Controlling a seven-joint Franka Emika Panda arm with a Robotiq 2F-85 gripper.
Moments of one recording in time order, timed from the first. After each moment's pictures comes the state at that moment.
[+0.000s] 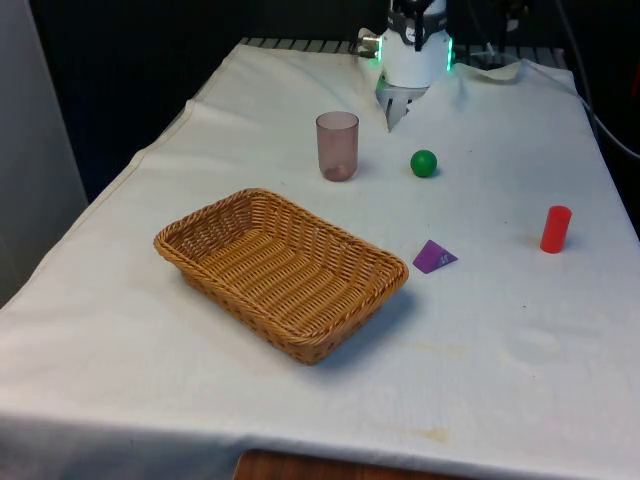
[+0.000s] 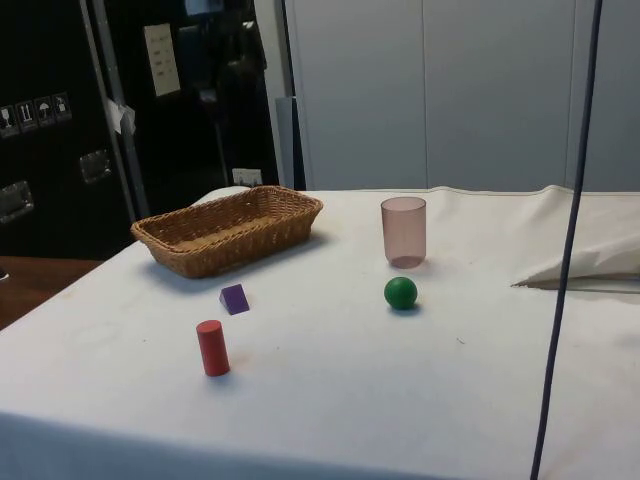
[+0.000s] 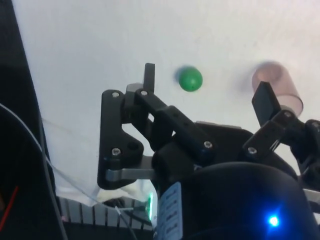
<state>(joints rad) 0.25 0.15 -0.17 -1.90 0.05 2.00 0.12</state>
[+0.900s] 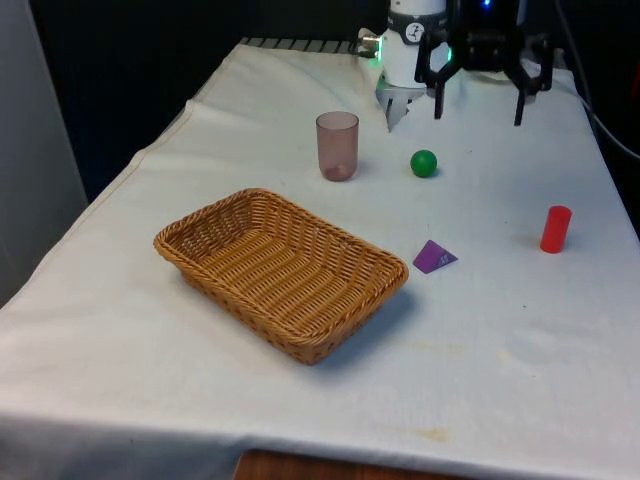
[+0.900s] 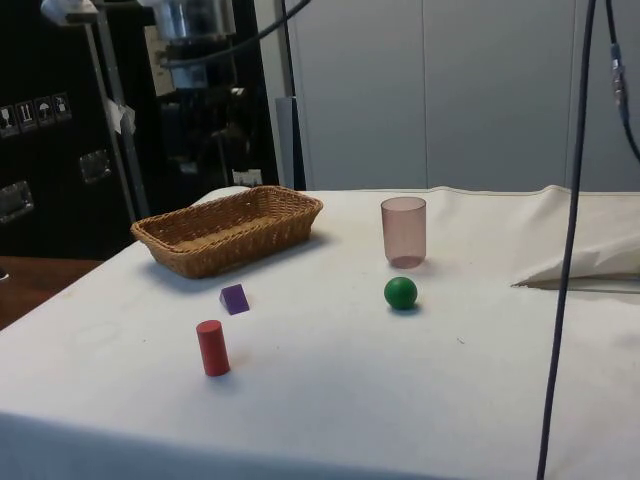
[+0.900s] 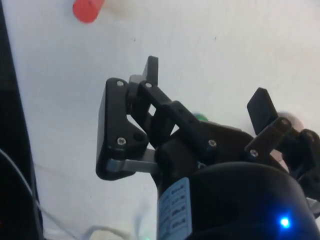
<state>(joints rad) 0.25 0.26 -0.12 -1.95 0.05 2.23 0.25</state>
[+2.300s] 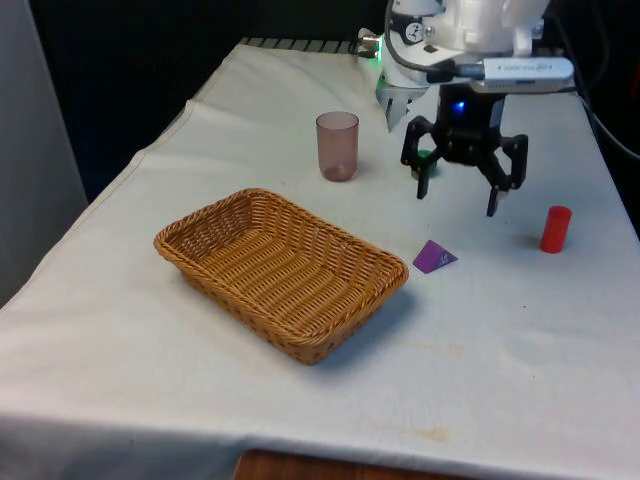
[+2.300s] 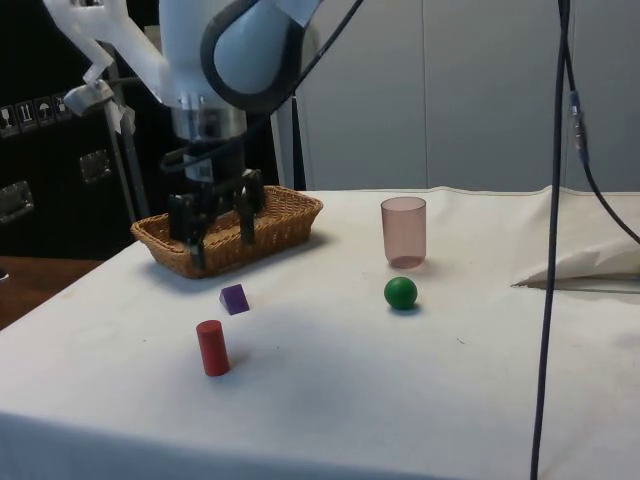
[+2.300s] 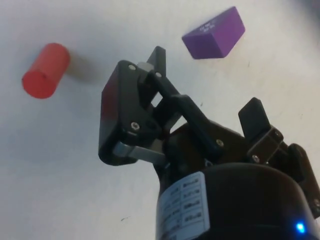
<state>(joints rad) 0.25 0.46 -0.12 -2.01 0.01 2.55 0.47</state>
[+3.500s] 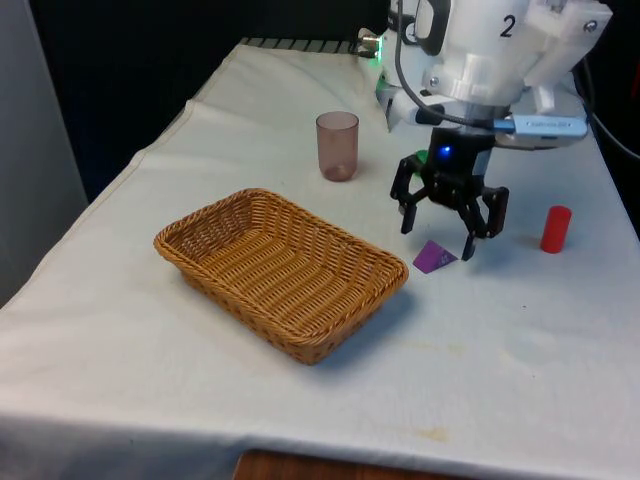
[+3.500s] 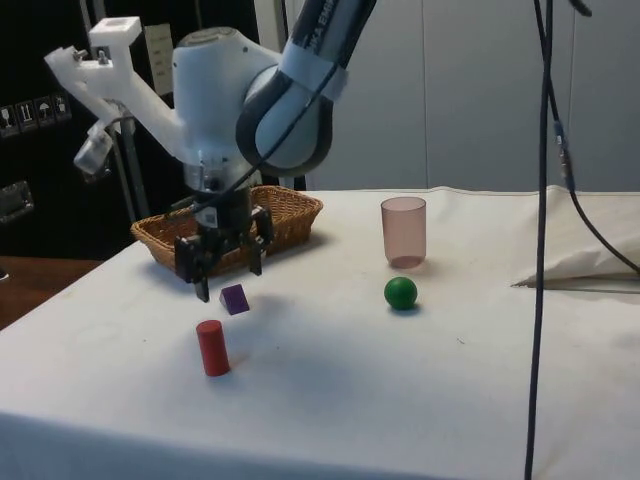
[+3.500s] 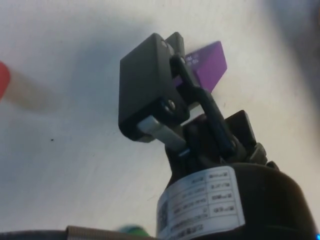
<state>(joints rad) 0.25 0.58 -0.14 -2.01 -0.21 2.72 0.80</state>
